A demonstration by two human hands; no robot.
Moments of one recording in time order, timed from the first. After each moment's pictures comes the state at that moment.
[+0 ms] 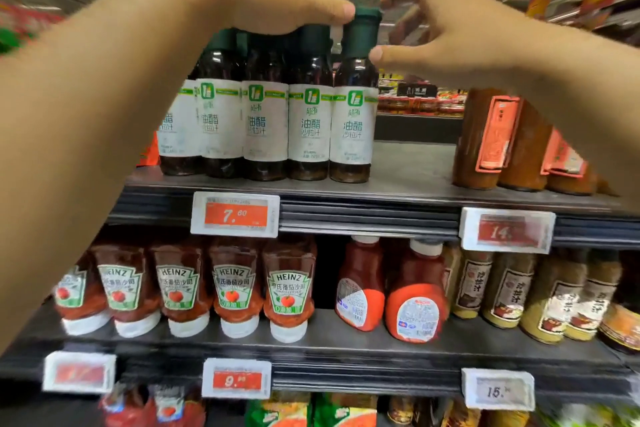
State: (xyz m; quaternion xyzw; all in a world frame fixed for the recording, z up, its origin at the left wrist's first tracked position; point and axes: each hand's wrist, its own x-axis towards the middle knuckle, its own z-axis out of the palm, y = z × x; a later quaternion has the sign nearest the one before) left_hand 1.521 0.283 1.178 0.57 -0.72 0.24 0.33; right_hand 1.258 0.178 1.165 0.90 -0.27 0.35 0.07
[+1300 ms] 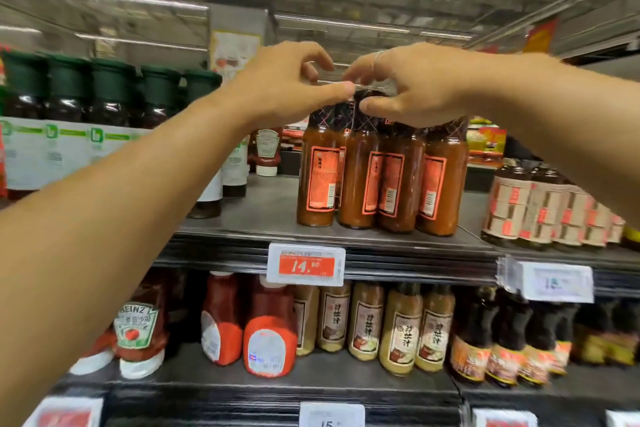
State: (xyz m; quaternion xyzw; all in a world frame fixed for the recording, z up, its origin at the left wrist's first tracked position) left_hand 1.303 0.184 1.174 0.57 -0.69 0.16 0.41; right_hand 1.093 0.135 1.212 0.91 -0.29 0.18 0.23
